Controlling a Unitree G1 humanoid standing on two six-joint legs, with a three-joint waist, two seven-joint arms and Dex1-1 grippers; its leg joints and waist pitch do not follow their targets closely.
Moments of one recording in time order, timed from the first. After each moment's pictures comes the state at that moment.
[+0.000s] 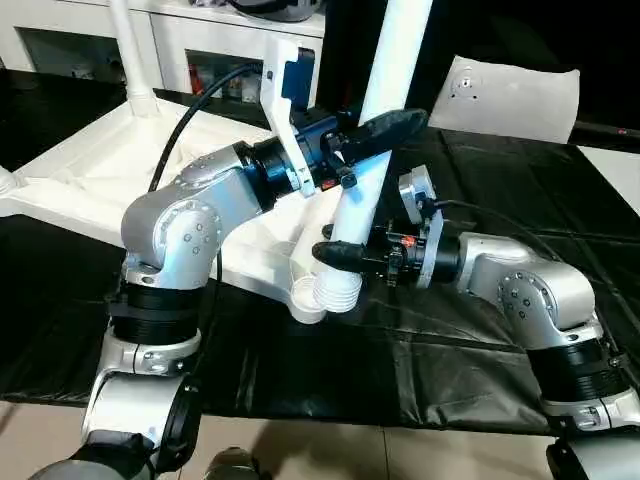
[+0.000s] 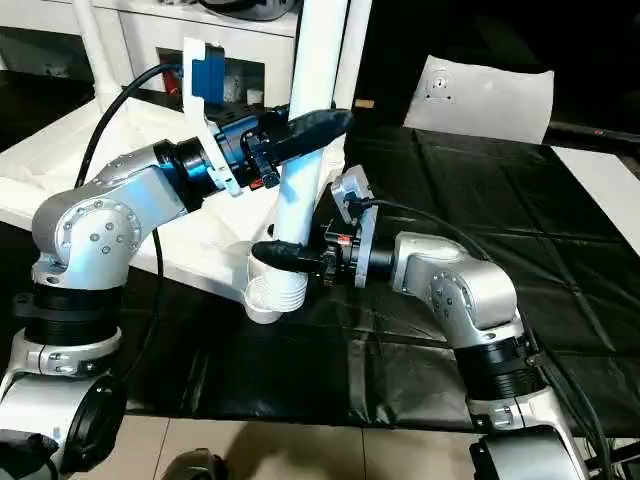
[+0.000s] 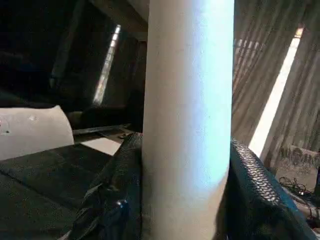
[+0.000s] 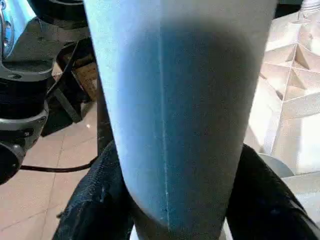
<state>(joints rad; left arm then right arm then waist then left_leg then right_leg) -0.80 0.16 0.03 -0.03 -0.67 0.76 -0.67 -0.55 -0.34 0.13 0.05 0.59 0.74 0.97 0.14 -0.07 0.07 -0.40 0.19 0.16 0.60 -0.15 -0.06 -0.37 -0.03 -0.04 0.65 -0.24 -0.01</state>
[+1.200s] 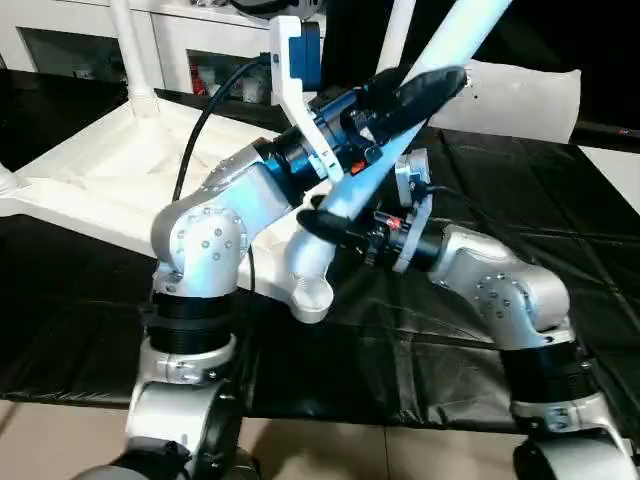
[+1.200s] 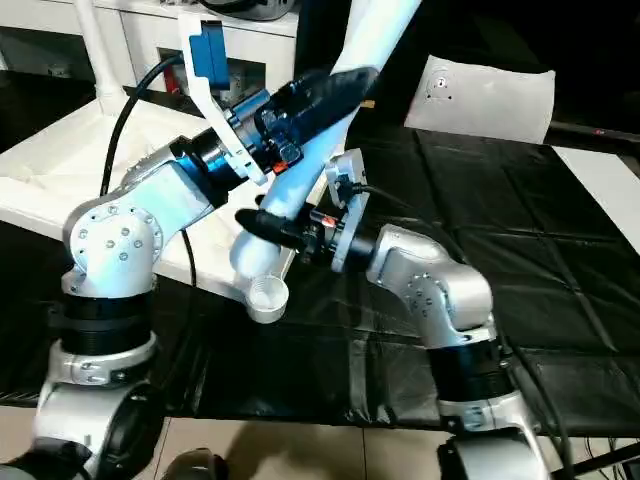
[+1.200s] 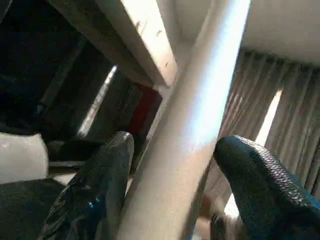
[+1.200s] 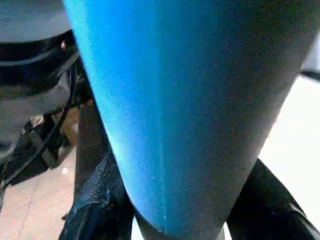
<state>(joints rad) -0.80 -0.06 0.13 -0.08 -0.80 0.75 -0.51 -0.55 -0.17 0.05 0.05 0.58 0.62 0.80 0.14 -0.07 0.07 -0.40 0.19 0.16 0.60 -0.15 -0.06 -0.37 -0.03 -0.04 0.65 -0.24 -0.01</state>
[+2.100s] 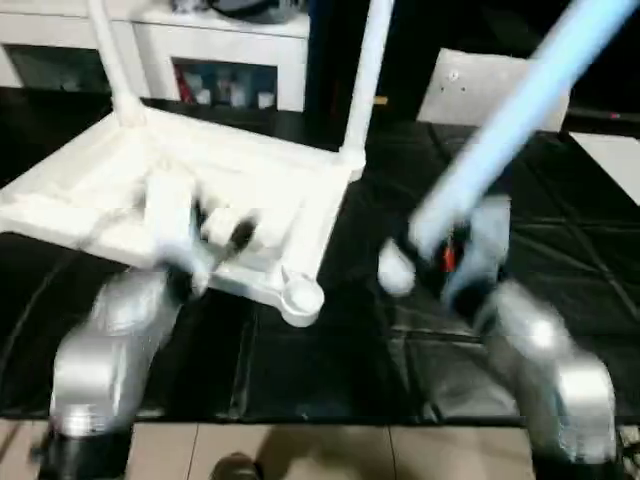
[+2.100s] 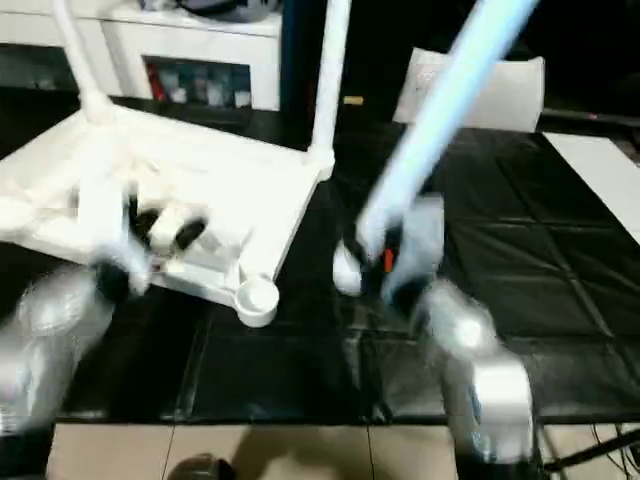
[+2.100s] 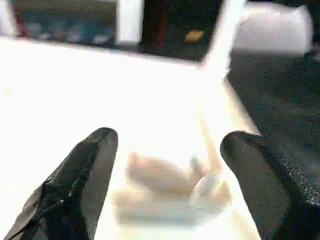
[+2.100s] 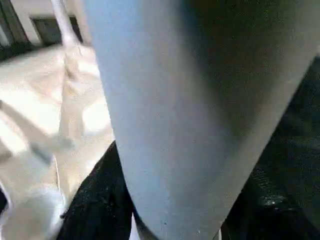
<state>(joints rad) -0.16 0.28 0.07 -0.24 -0.27 0.56 -0.19 -0.10 -0.16 0.01 -0.33 0.28 0.61 0.26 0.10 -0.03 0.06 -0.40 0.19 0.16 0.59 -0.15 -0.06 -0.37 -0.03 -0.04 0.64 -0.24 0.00</state>
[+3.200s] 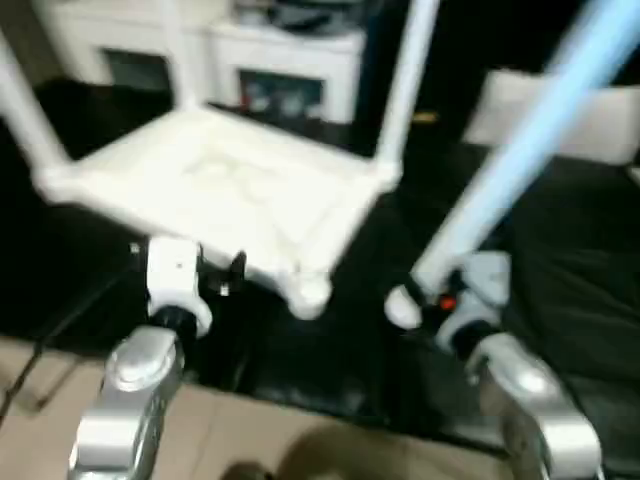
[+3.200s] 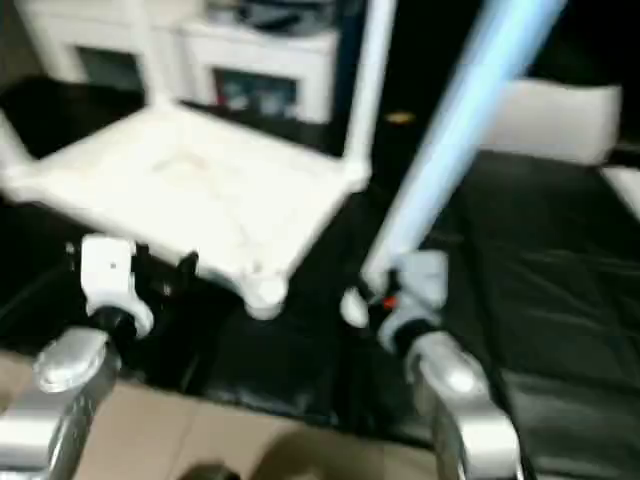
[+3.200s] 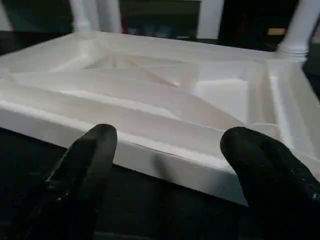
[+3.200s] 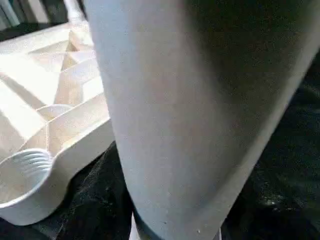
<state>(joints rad) -0.04 0.22 0.04 -0.26 -0.15 0.40 -0.12 0.02 -0.09 0.00 -0.30 0.22 0.51 0.18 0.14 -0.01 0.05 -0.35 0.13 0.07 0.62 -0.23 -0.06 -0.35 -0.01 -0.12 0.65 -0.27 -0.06</state>
